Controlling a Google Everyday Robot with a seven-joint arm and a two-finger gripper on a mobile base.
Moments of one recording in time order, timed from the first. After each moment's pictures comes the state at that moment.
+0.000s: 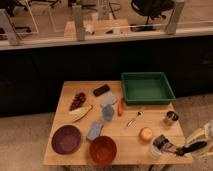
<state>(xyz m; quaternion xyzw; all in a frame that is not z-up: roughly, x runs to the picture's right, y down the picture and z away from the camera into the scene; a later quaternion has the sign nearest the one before) 0.324 0.228 0.521 -0.26 -0.54 -0.16 0.78</state>
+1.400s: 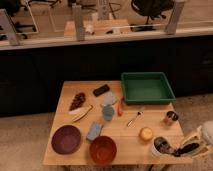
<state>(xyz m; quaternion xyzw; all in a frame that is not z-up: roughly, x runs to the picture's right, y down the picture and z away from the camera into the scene) 0.326 0.251 0.560 -0.29 -0.54 -0.14 0.78</state>
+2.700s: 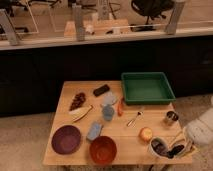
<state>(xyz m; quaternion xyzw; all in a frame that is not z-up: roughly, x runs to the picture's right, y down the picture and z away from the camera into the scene) 0.286 0.260 0.573 -0.34 -0.52 -0.17 0.77</state>
